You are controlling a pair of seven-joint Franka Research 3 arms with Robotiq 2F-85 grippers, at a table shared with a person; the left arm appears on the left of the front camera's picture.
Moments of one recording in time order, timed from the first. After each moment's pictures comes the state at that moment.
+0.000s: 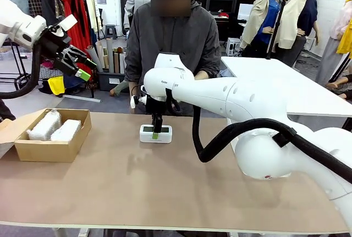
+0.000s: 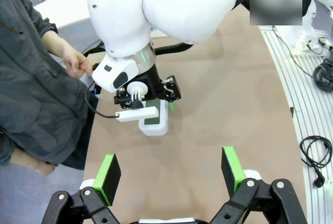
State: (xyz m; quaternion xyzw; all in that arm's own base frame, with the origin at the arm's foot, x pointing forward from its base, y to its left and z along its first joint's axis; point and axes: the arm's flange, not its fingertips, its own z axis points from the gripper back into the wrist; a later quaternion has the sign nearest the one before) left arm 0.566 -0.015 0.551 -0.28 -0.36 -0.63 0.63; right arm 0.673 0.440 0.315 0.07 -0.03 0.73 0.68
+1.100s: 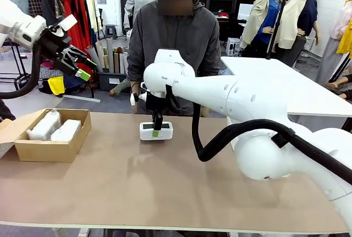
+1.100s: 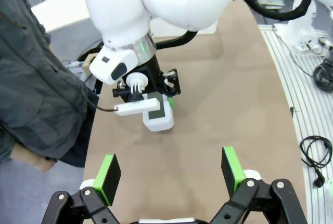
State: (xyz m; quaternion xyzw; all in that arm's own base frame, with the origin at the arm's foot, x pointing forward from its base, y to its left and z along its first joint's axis) left arm 0.566 -0.015 0.551 -0.28 -0.36 -0.63 0.63; right arm 0.666 0.439 0.347 0.07 -0.02 0.73 0.68
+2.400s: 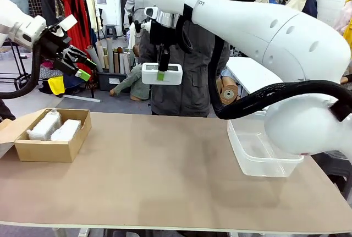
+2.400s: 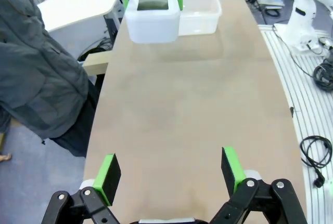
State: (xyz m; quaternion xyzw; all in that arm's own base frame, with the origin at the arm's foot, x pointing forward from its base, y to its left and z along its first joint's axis) left arm 0.566 -0.015 0.550 -0.28 -0.36 -0.63 0.63; right arm 0.592 0.418 0.611 0.01 -0.10 0.70 0.70
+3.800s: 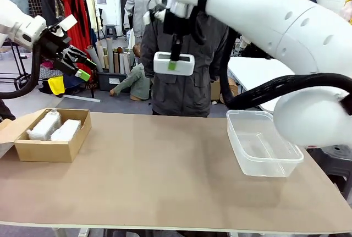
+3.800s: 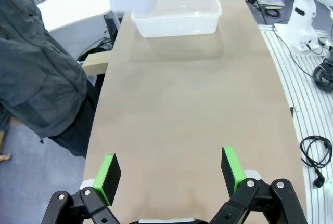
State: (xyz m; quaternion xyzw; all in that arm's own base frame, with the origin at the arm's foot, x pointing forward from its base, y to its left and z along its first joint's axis) left arm 0.566 -0.015 0.550 -0.28 -0.36 -0.63 0.63; right arm 0.615 0.363 0.640 0.01 -0.12 0.66 0.74
